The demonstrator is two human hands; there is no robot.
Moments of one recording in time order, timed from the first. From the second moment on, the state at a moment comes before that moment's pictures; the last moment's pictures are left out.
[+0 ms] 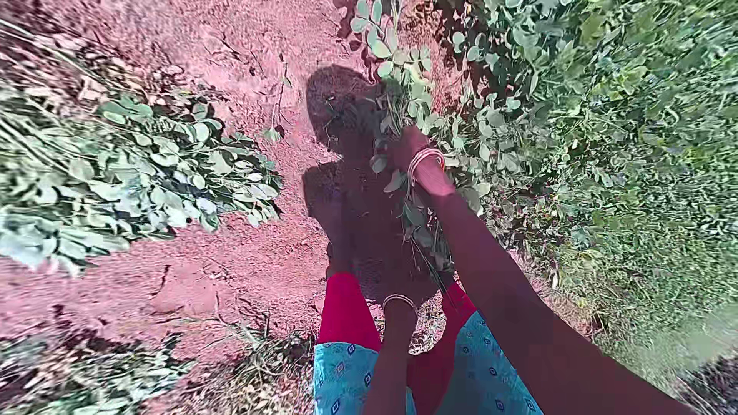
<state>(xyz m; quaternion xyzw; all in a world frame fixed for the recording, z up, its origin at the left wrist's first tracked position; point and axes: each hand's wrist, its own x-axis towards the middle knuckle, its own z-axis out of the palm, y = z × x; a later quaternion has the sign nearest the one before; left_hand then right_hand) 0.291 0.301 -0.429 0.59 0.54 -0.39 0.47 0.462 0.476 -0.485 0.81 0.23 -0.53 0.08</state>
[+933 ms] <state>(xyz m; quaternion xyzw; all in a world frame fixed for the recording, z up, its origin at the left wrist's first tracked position) 0.300 0.331 -0.441 0.43 0.49 -0.52 0.55 0.647 0.386 -0.595 0.90 0.13 -0.34 0.21</state>
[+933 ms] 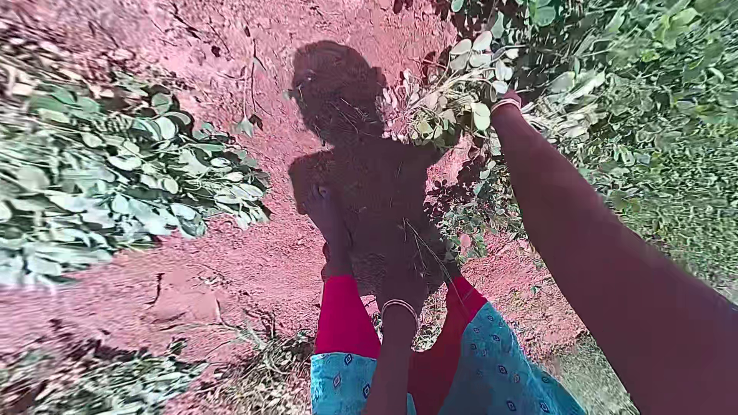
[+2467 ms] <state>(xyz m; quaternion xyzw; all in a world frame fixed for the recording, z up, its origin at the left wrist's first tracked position) 0.272 0.289 -0.451 0.55 0.65 -0.23 0.48 0.608 0.214 -0.587 0.78 0.16 -0.53 0.29</state>
